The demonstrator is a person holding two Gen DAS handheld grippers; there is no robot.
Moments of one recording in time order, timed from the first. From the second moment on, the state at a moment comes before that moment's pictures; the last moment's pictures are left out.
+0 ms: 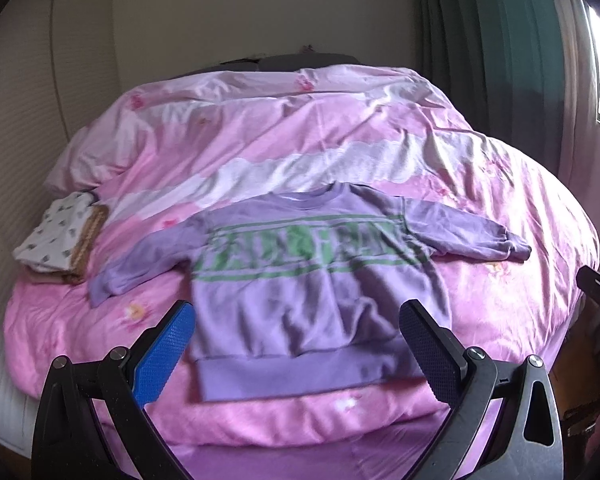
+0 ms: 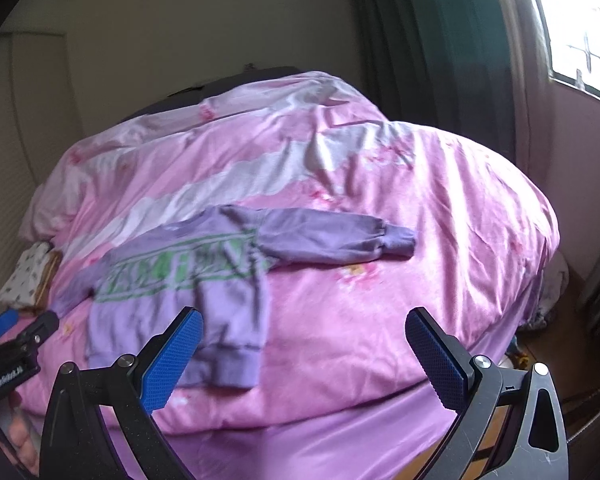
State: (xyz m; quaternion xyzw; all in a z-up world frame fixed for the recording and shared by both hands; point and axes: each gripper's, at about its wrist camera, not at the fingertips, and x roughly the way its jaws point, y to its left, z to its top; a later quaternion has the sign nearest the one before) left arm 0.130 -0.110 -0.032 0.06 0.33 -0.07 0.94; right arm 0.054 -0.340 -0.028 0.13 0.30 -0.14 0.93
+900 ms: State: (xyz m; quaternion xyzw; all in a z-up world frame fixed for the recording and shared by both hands) left arm 0.267 -0.265 -0.097 0.09 0.32 -0.09 0.94; right arm 0.167 -0.530 -0.147 0.39 0.27 -0.21 0.85
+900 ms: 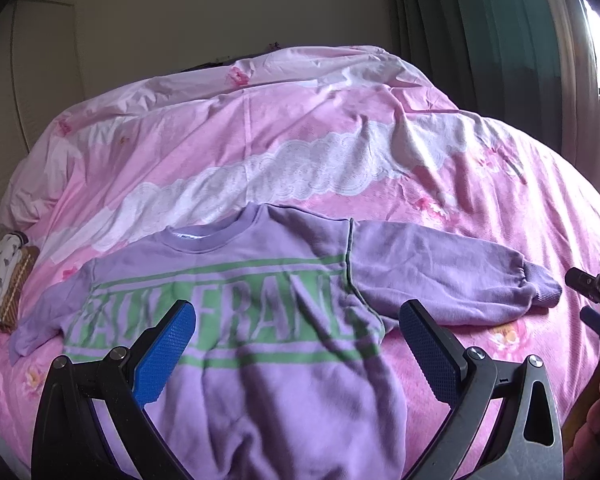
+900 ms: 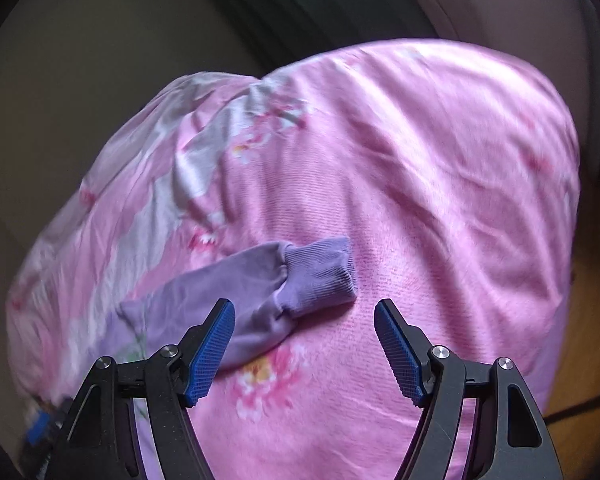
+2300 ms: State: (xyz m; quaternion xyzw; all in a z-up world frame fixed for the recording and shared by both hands) left arm 0.319 -0.138 -0.081 -0.02 0.32 0.04 0.95; right arm 0.256 -0.445 -0.081 0.38 0.21 -0.10 0.90
